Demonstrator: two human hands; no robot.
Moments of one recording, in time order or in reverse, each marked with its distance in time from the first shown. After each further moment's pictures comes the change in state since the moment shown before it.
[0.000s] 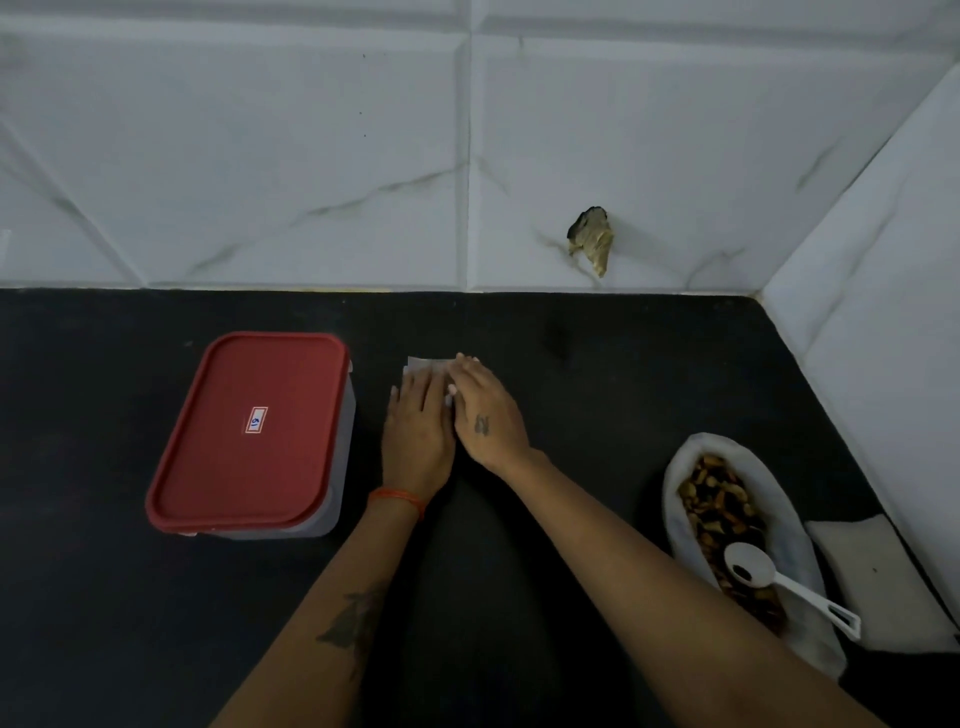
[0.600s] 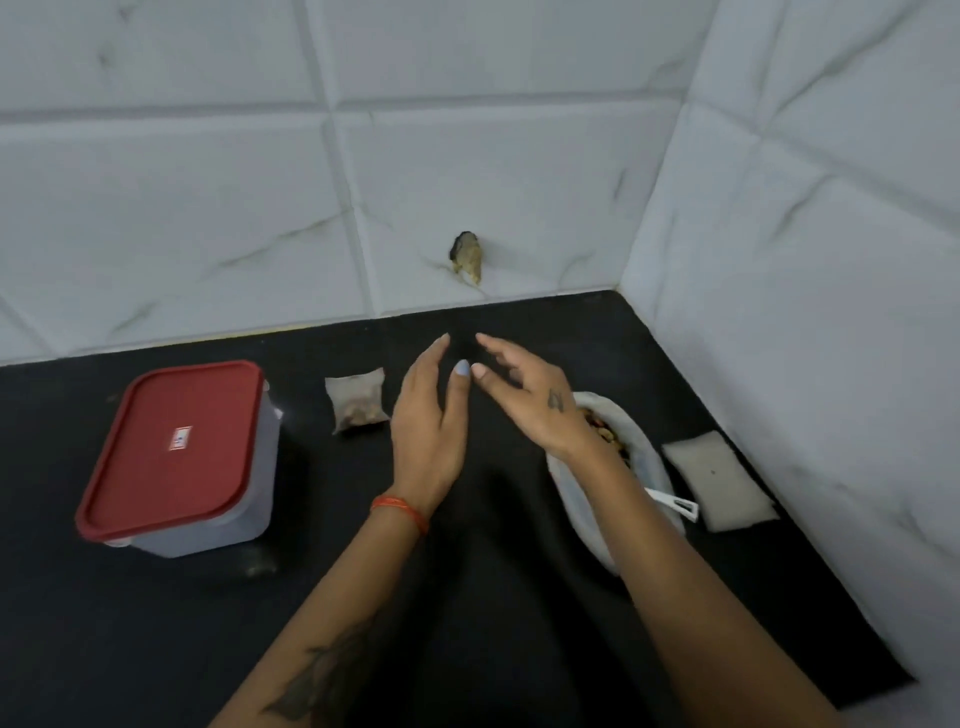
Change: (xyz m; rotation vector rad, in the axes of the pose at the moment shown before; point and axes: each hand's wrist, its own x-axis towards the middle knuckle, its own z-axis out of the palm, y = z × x) left_hand -0.060 0.155 -0.043 -0.548 0.090 0.070; right_hand -0.113 -0.005 -0.159 0.371 0.199 0.135
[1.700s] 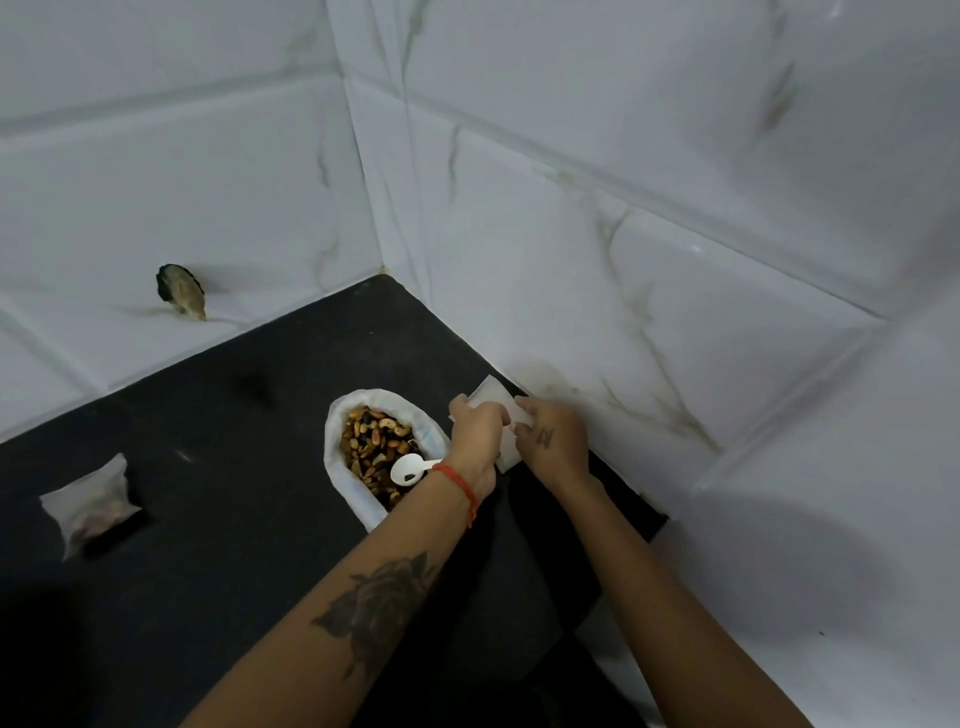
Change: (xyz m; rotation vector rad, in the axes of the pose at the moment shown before) left_hand -0.082 0.109 0.216 -0.310 -0.658 -0.785; right_hand -0.145 0.137 -0.145 -0.365 0.479 0.588
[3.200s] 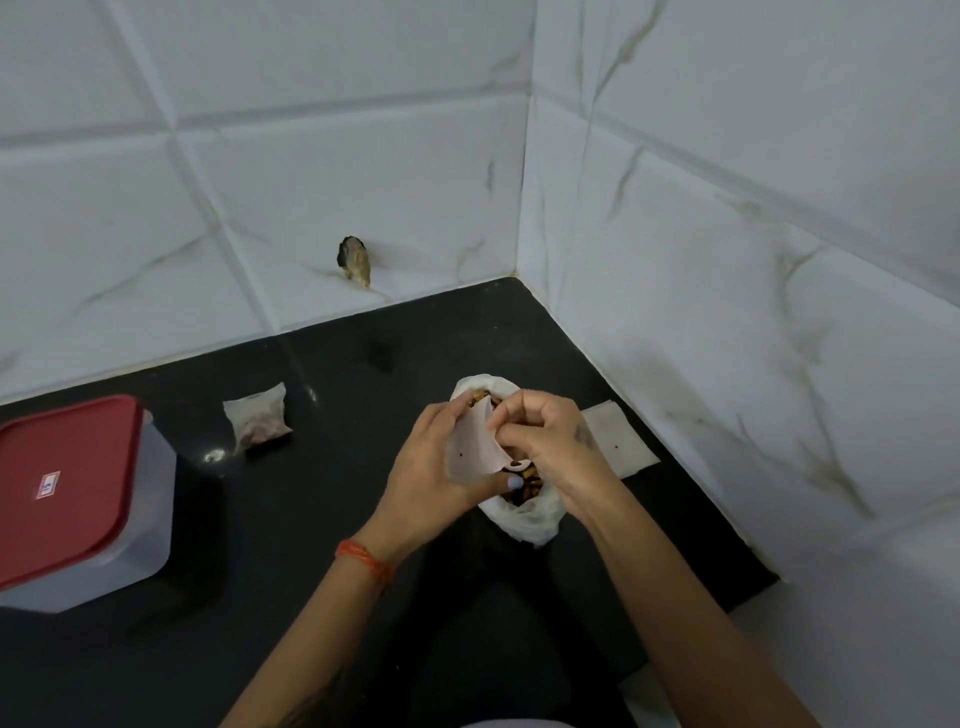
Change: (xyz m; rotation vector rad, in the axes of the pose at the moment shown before) left_hand -0.063 -0.029 -0.165 0.601 0.119 0.711; right_hand -0.065 -0.129 0.003 0.606 -0.436 -0.153
